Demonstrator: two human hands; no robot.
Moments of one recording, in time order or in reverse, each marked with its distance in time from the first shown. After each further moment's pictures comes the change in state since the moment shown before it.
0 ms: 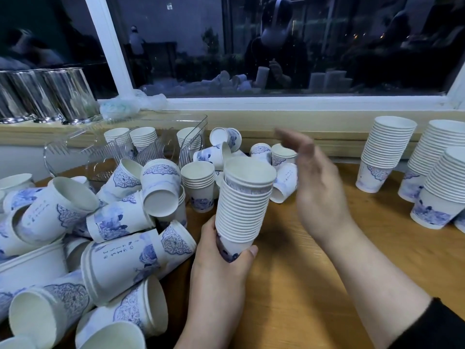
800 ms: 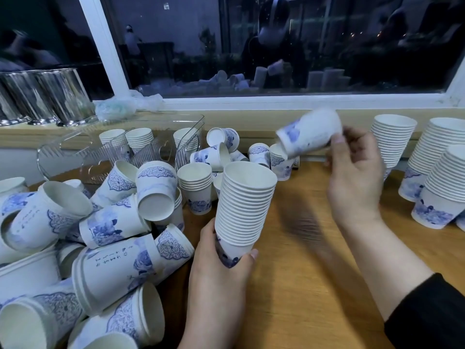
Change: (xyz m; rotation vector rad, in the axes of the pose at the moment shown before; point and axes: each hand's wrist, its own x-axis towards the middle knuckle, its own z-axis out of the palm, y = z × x) left_hand -0.003 0.002 0.001 0.014 -0.019 -0.012; right_hand 0.023 0.048 -0.034 0.100 0.462 0.071
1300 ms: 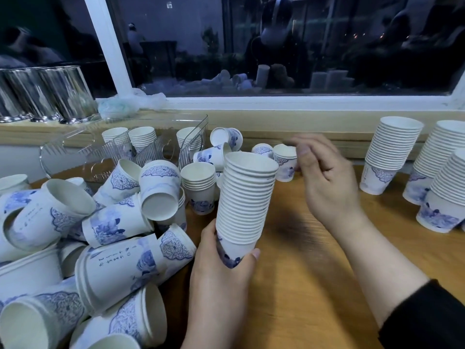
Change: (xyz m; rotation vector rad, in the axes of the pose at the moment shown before) left_hand 0.005 -0.010 0.001 -0.037 0.035 -0.001; right_hand -0.017 -0.010 0.017 -0.224 -0.405 -0.255
